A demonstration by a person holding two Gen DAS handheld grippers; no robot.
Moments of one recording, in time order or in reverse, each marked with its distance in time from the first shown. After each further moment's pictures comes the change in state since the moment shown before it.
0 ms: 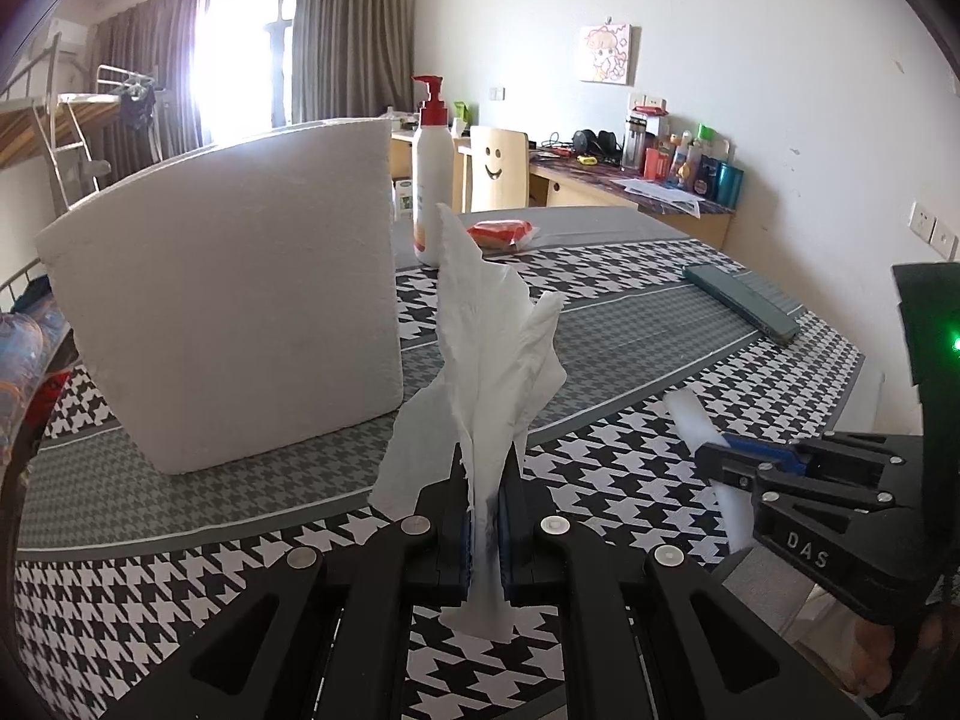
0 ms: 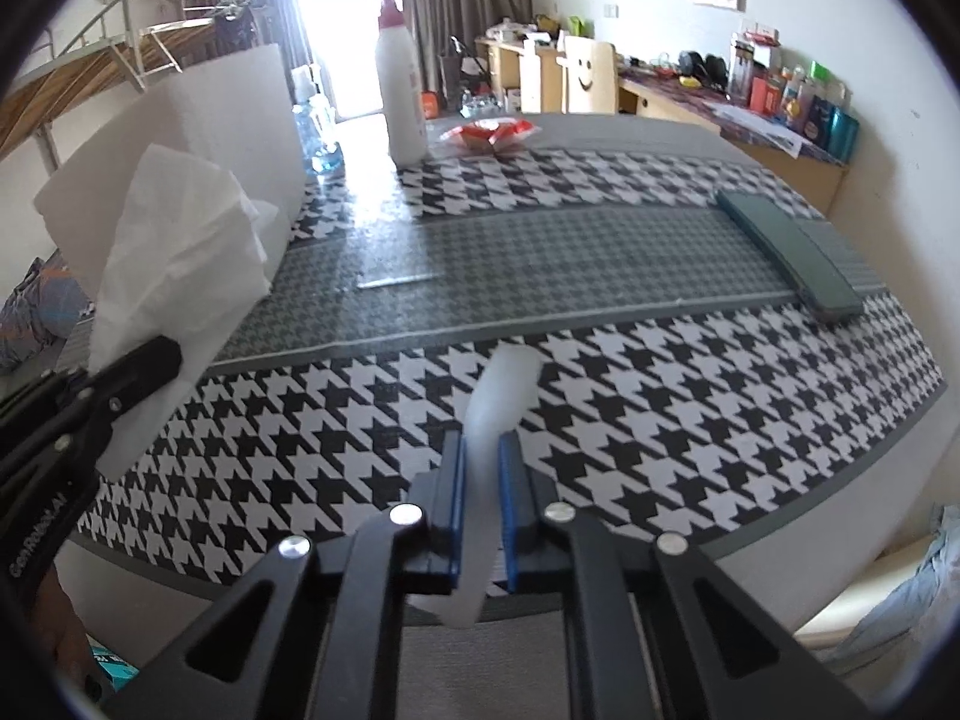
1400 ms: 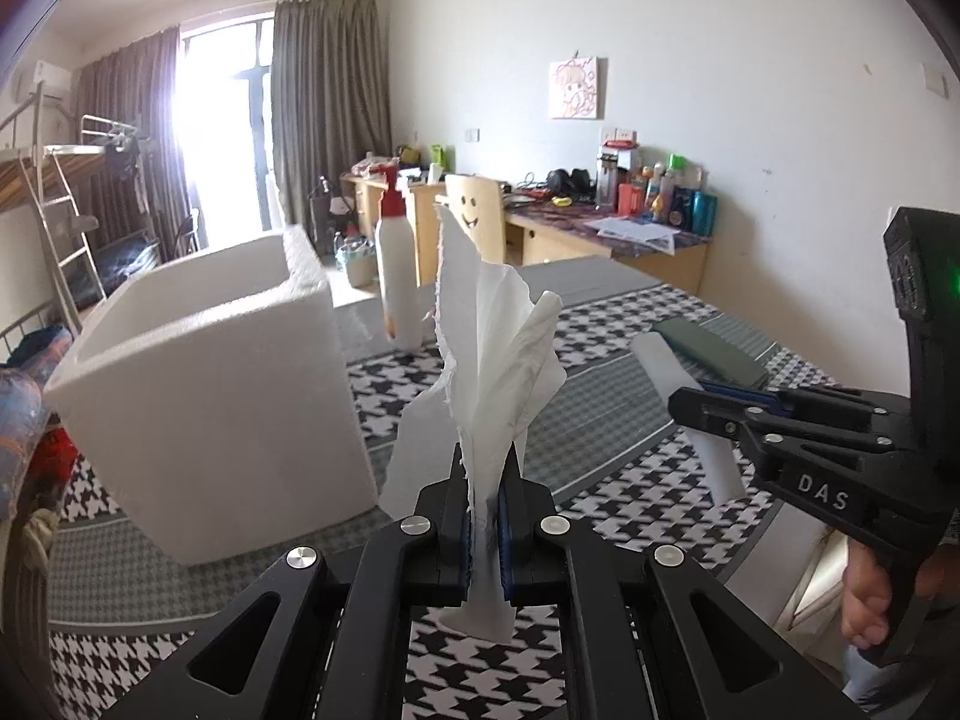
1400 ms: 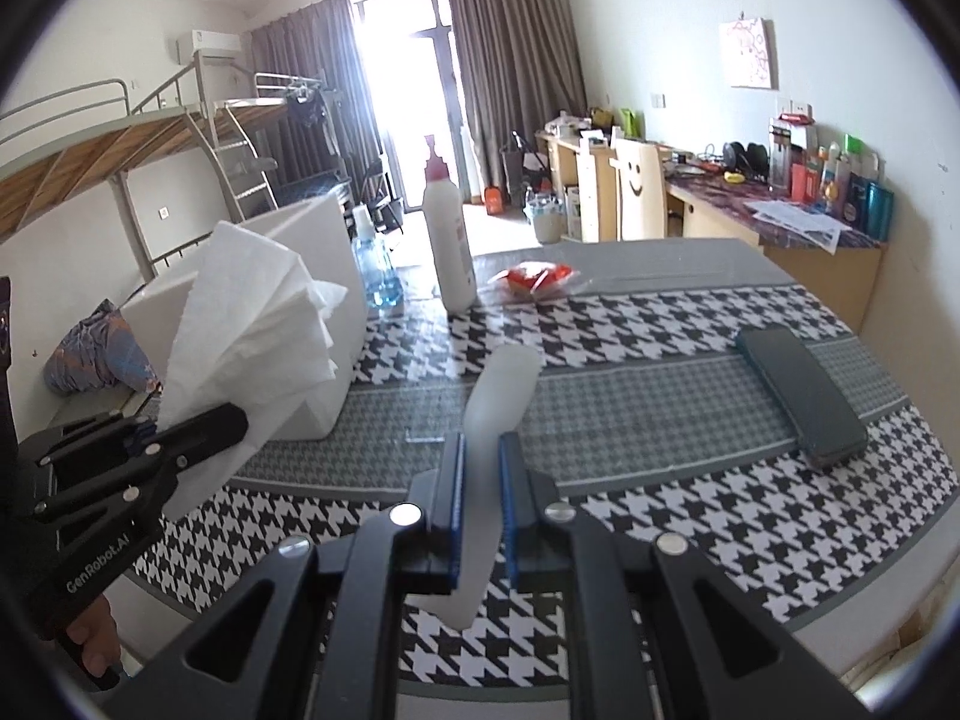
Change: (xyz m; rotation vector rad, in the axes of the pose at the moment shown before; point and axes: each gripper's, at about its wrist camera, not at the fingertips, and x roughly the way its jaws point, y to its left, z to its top) left arm -0.023 -0.024 0.047 0.072 -0.102 -0.025; right arm -0.040 -0.029 0.045 -0.041 -0.241 0.167
